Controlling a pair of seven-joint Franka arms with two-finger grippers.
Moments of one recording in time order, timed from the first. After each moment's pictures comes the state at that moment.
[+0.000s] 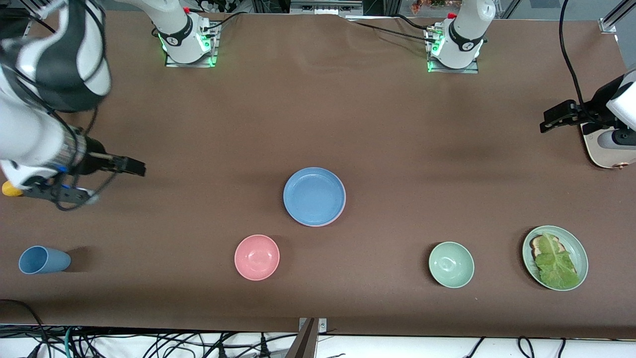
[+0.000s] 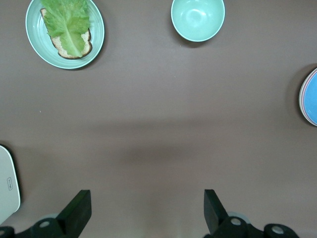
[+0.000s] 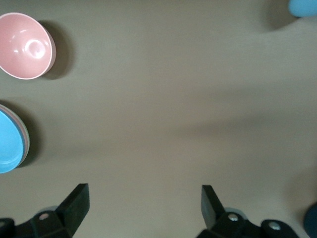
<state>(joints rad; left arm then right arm) -0.05 0.07 0.09 -1.53 -0.04 1.50 0.04 0.60 0.38 -0.65 -1.32 0.24 1.51 0.11</state>
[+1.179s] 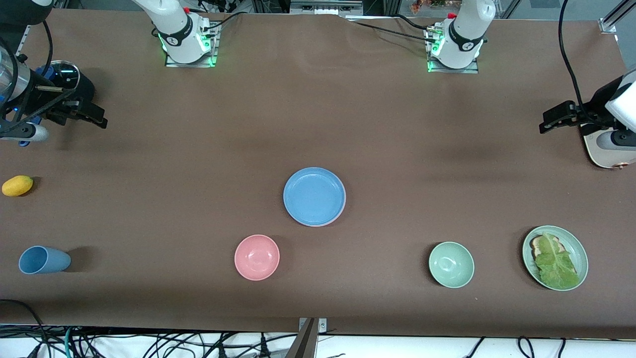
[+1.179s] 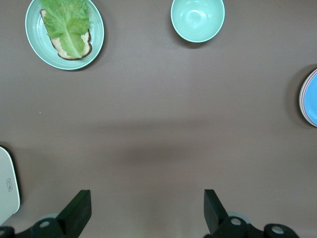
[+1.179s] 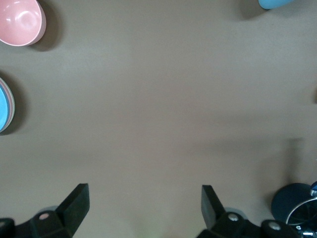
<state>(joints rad) -0.05 0.07 0.09 -1.53 -0.04 1.51 0.04 0.09 0.02 -0.06 -1.64 0.01 1.59 0.10</state>
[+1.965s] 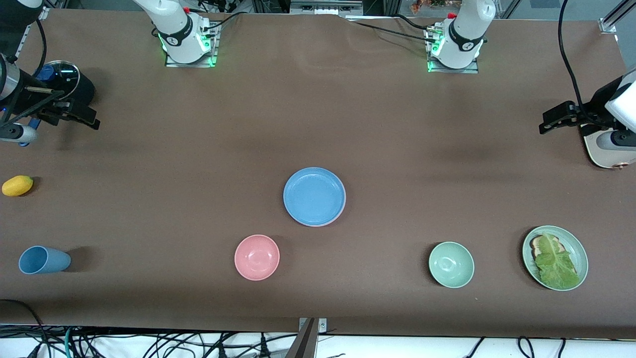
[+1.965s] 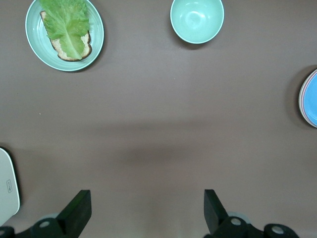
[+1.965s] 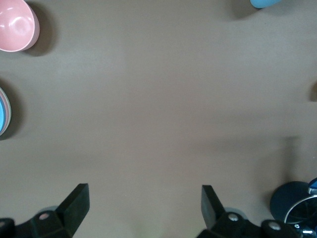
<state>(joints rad) -0.06 0.07 0.09 -1.53 -0.04 1.51 0.04 -0.01 0.02 0.02 -1.64 0.01 1.59 0.10</state>
